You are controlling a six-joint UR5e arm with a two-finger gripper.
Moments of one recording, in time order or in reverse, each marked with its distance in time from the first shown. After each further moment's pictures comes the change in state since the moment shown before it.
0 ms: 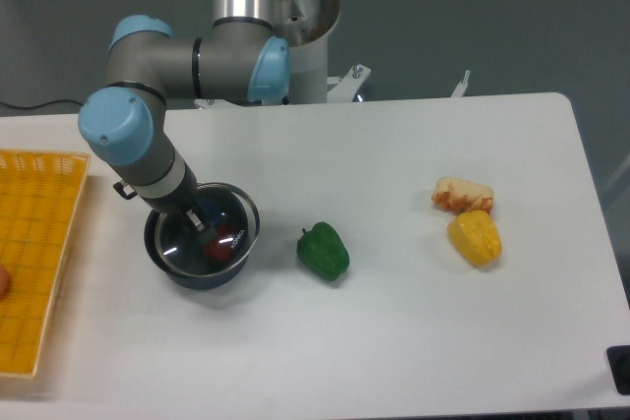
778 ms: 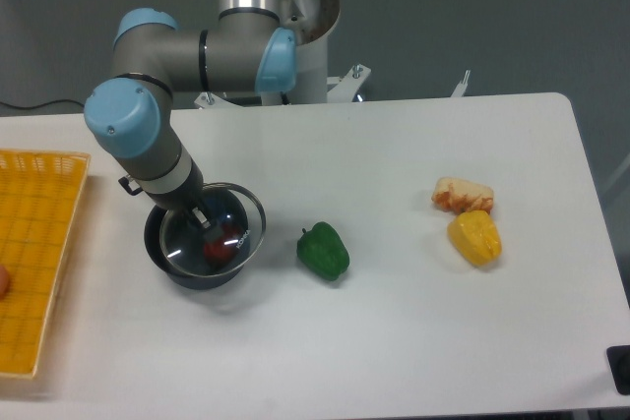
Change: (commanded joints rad) arm 0.003 0.012 0.003 0.006 0.012 0.012
